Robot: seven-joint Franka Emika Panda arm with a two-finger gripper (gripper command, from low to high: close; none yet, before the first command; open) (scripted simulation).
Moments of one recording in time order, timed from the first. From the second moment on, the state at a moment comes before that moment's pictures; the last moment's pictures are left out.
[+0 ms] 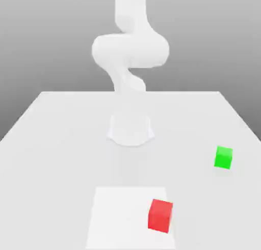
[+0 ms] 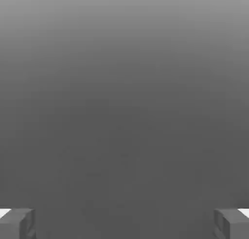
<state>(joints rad) 0.05 -0.71 -0.03 -2.33 0.00 2.34 0.69</state>
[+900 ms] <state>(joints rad) 0.33 0.21 -0.14 -2.60 0.09 2.81 -0.37</state>
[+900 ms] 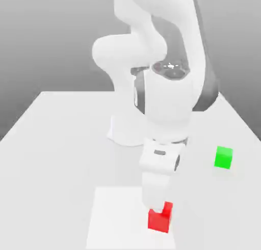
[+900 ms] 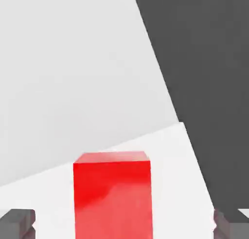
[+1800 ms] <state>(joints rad) 0.77 -0.13 0.12 -2.82 0.09 2.68 -0.41</state>
